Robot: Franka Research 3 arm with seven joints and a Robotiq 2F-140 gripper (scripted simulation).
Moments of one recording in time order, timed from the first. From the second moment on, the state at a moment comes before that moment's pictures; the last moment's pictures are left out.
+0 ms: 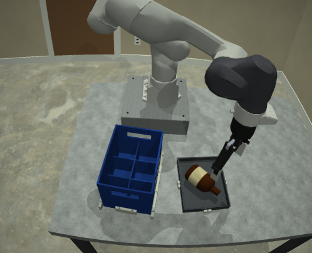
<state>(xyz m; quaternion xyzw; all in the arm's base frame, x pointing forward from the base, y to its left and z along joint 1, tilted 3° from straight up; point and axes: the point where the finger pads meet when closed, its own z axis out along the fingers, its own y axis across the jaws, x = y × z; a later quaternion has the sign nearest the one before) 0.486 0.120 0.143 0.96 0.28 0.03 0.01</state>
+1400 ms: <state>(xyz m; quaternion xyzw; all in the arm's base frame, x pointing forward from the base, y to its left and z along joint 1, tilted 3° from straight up) 0.484 0.117 0.141 0.96 0.29 0.02 0.01</state>
